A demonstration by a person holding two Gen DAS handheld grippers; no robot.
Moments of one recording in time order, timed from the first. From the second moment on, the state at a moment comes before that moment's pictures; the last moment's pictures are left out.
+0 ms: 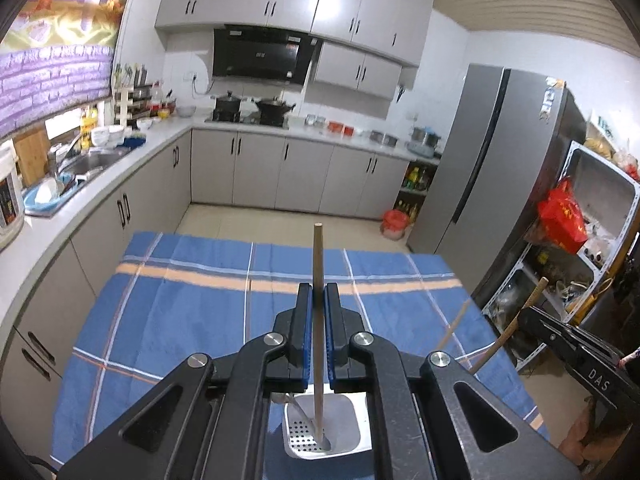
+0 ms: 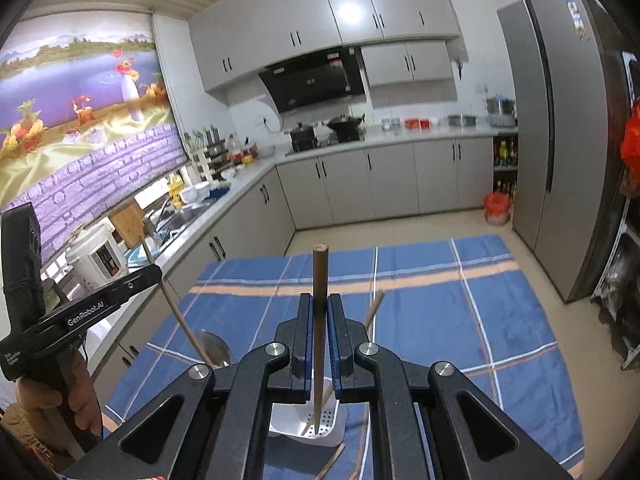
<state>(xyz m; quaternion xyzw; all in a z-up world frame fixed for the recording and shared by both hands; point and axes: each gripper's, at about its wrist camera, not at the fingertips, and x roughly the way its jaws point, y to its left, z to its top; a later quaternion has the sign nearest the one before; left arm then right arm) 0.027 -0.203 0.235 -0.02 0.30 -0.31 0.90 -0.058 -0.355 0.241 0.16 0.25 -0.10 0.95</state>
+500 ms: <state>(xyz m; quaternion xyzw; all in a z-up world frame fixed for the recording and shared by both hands) 0.027 -0.192 0.216 -0.04 0.33 -0.30 0.89 -0.056 -0.375 0.199 0.20 0.29 -0.11 0.93</state>
